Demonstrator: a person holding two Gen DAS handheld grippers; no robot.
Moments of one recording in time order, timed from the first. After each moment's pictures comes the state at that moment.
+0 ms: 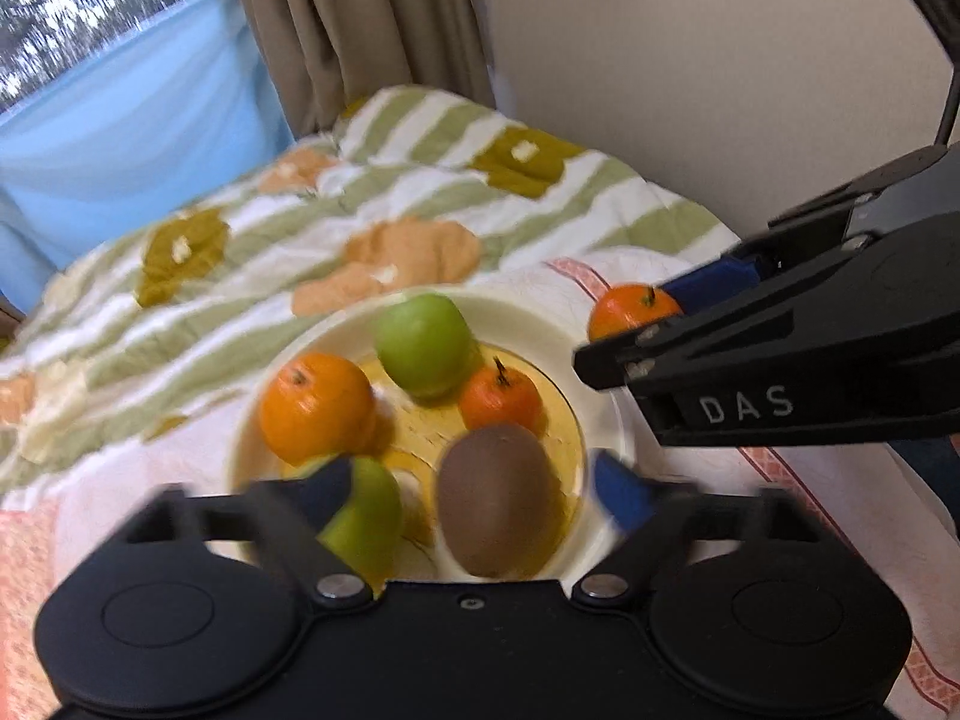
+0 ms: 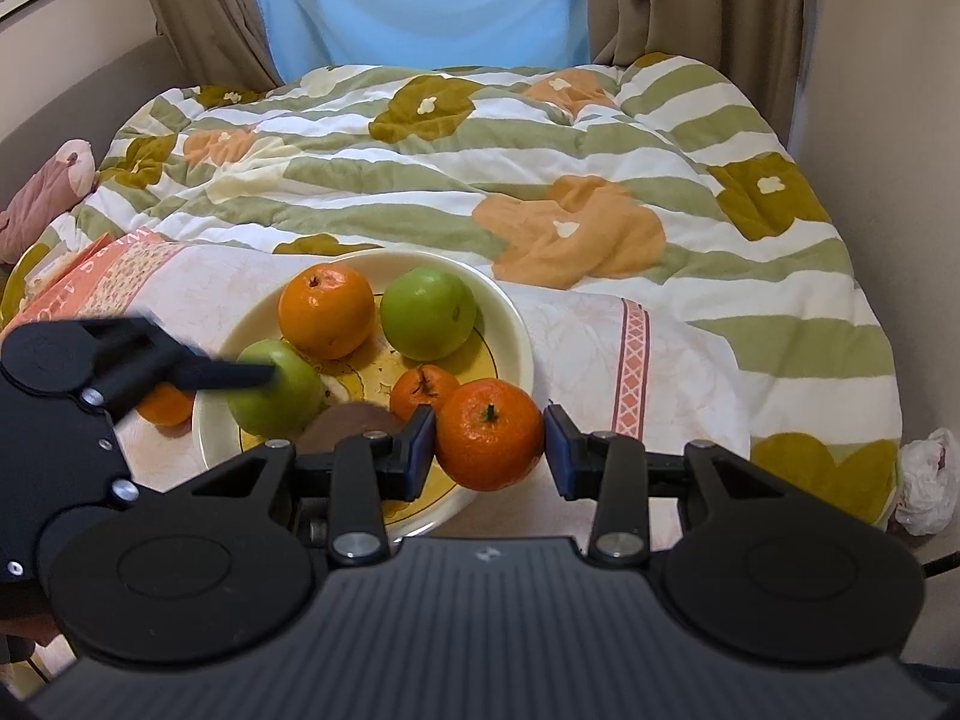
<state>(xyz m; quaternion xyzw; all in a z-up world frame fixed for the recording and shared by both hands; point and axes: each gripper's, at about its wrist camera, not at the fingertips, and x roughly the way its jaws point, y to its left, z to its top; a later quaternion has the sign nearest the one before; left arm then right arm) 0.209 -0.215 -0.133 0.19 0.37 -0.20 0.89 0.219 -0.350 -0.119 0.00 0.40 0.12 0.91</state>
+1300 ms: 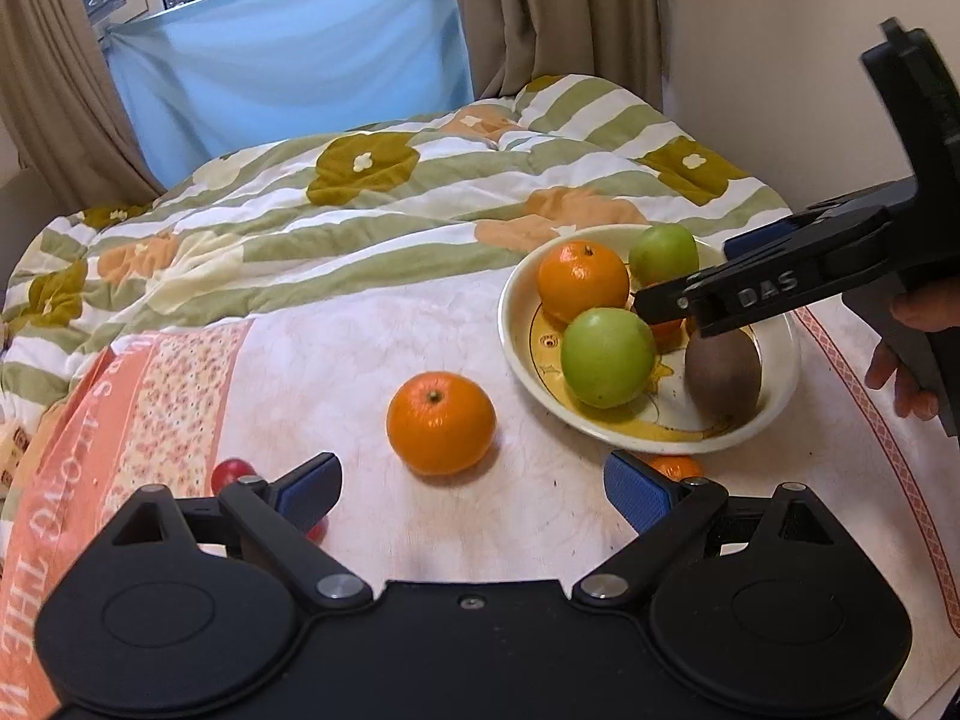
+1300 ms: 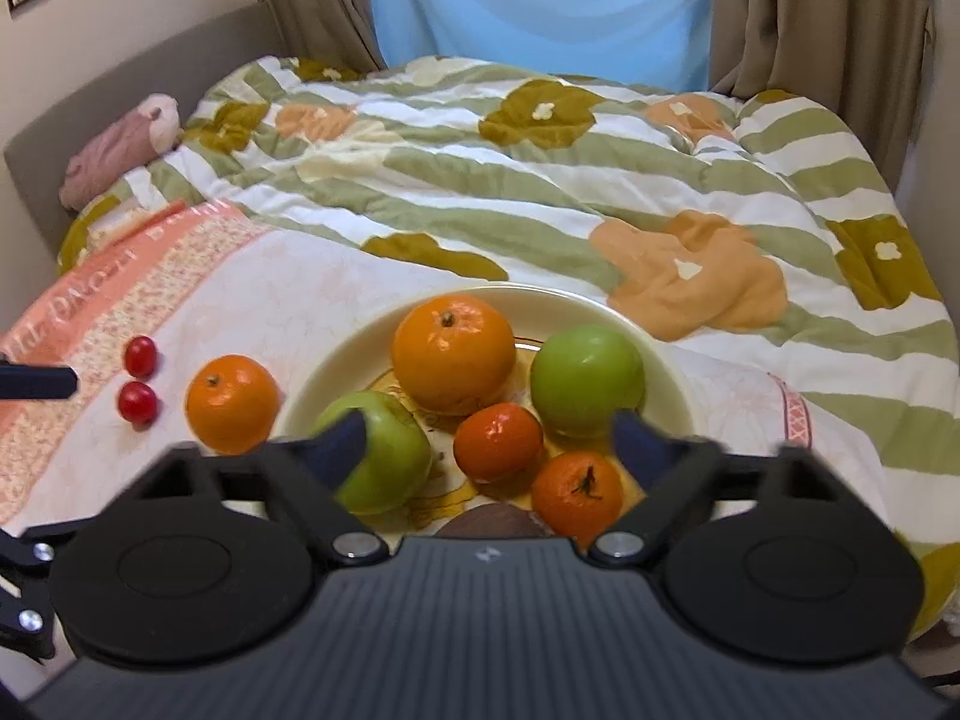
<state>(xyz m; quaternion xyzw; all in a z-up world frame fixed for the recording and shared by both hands) 0.153 -0.095 -0.110 0.10 0.40 -0.06 0.91 0.254 -0.285 -0.131 -0.03 0.38 0.22 0.90</state>
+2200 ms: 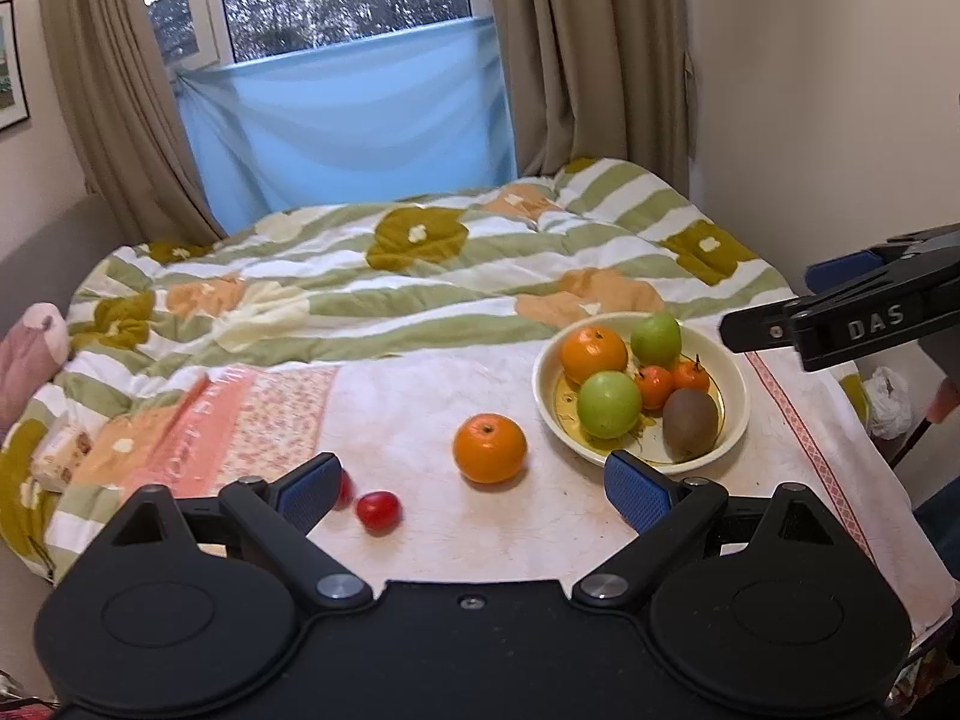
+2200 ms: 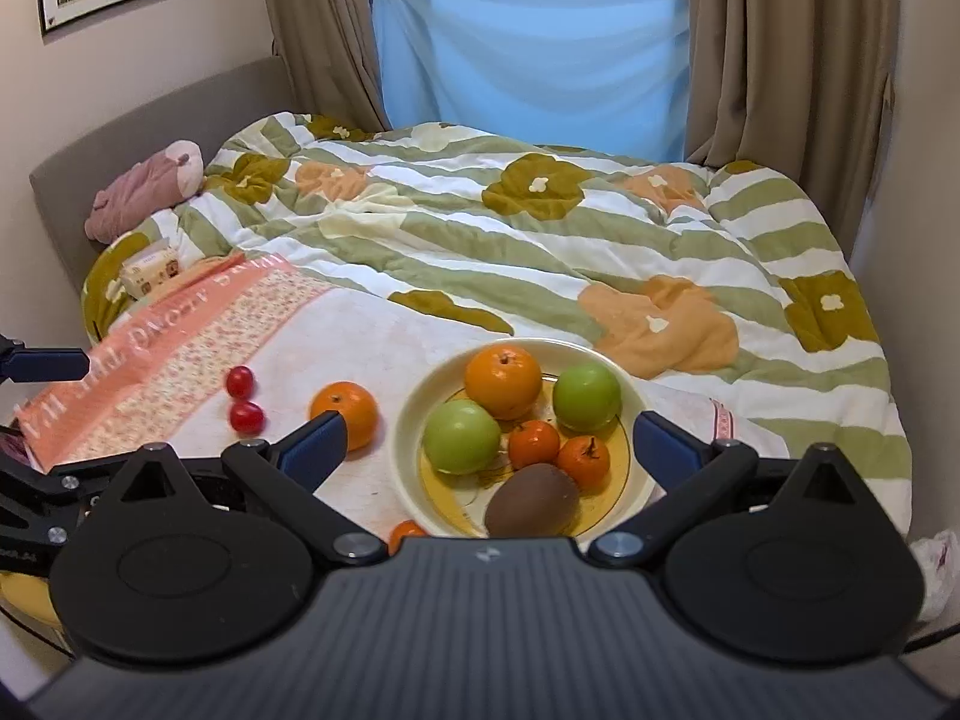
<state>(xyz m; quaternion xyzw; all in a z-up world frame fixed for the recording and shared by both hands) 0.068 -0.079 -0.027 0.08 0.33 -0.03 0.94 0.143 -0.290 -0.026 -0.03 0.33 0.20 0.92</state>
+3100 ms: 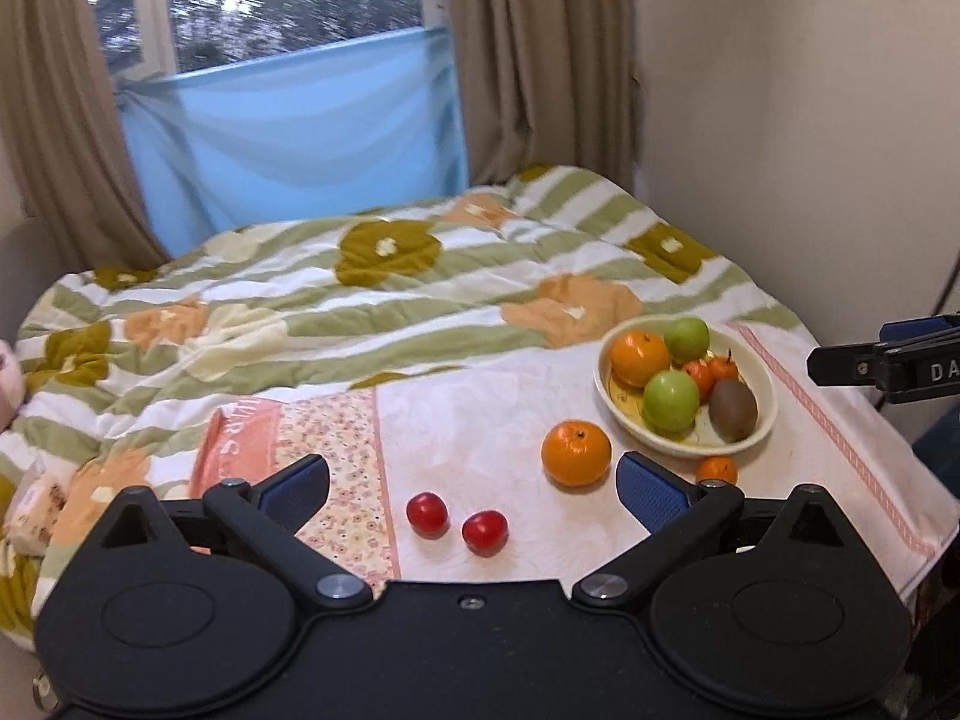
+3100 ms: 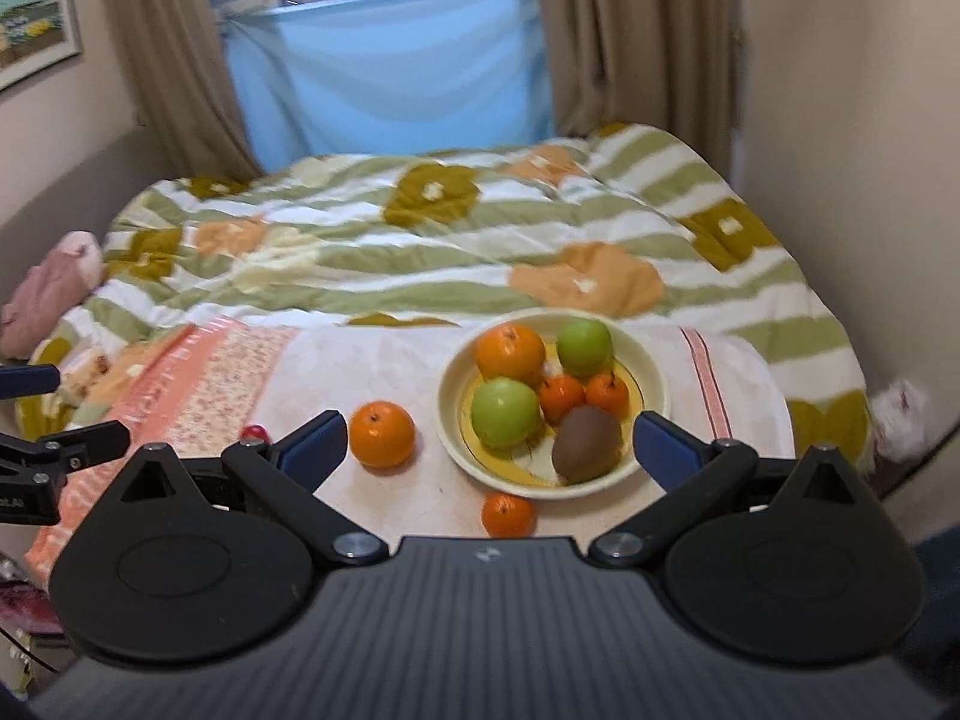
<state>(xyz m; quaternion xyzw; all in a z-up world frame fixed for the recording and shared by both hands) 0.103 0.046 -0.020 0.09 0.33 -0.13 0.93 0.087 -0.212 -0.012 0.05 0.34 0.03 0.94</state>
